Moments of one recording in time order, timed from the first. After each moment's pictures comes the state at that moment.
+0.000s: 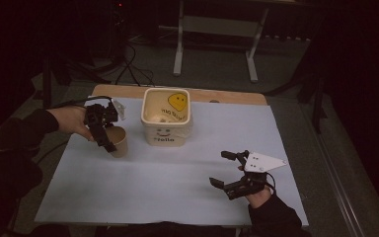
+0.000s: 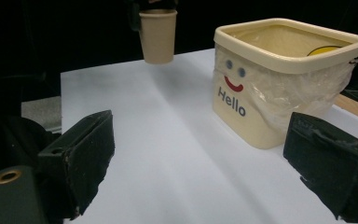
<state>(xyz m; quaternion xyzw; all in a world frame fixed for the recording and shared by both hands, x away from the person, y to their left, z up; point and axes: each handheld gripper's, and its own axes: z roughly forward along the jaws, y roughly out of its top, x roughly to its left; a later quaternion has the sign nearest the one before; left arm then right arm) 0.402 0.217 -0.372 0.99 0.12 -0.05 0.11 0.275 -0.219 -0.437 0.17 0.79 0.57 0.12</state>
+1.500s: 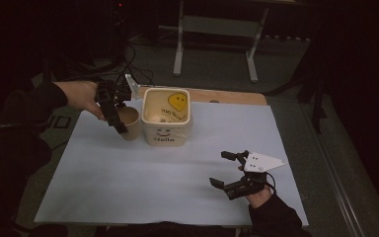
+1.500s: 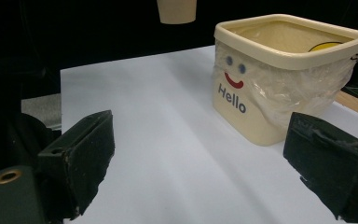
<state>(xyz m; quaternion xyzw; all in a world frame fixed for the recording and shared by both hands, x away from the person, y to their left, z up) 0.419 0.176 -0.301 0.99 0.08 -0.03 0.11 0.276 -0.219 -0.438 0.17 0.80 0.57 0.12</state>
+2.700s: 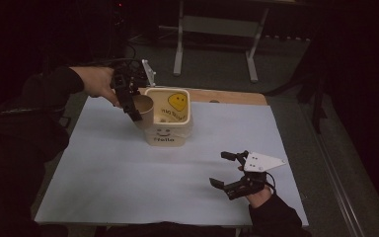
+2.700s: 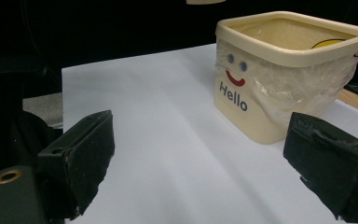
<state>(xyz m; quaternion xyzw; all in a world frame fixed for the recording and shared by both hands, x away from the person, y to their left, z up) 0.442 0.139 -0.276 0.99 0.06 -0.02 0.11 0.277 -0.220 -0.439 0.17 0.80 0.57 0.11</state>
